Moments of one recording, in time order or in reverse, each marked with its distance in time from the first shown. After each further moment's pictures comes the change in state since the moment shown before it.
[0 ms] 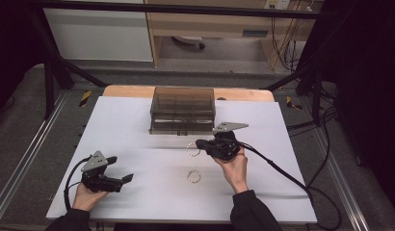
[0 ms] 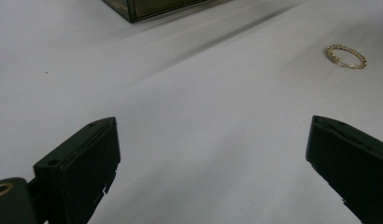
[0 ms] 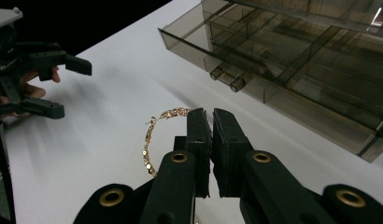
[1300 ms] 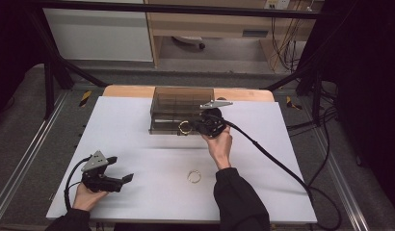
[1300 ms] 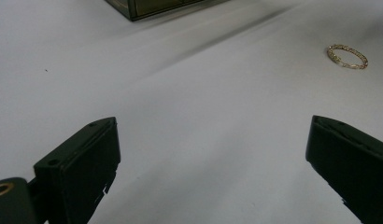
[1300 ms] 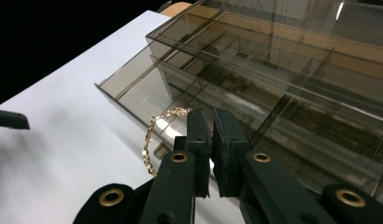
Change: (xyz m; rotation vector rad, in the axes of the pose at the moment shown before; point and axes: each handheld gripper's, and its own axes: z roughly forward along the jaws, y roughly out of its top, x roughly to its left) left arm 0.000 0.000 0.000 0.001 0.001 -0.009; right arm -0.028 0.048 0.054 -0.001 -0.114 0.054
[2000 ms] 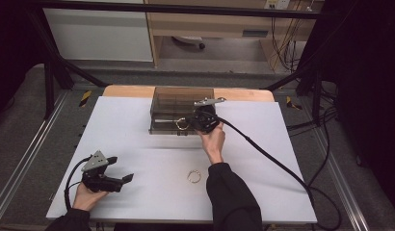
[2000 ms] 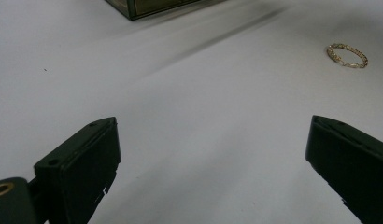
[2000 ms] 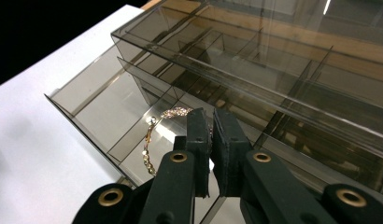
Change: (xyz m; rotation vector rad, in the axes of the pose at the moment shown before) left arm 0.000 0.000 0.001 0.002 -0.002 0.002; right arm -0.010 0.001 0.036 0.021 -0.044 0.001
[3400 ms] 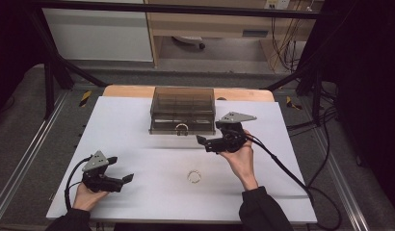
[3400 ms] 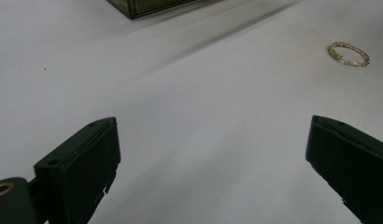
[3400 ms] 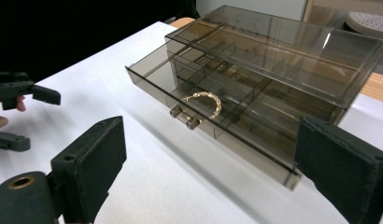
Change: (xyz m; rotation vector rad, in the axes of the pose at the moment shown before) left arm -0.001 0.000 0.000 0.007 0.004 0.005; right arm 0.013 -0.034 -0.113 -0.107 0.038 -0.082
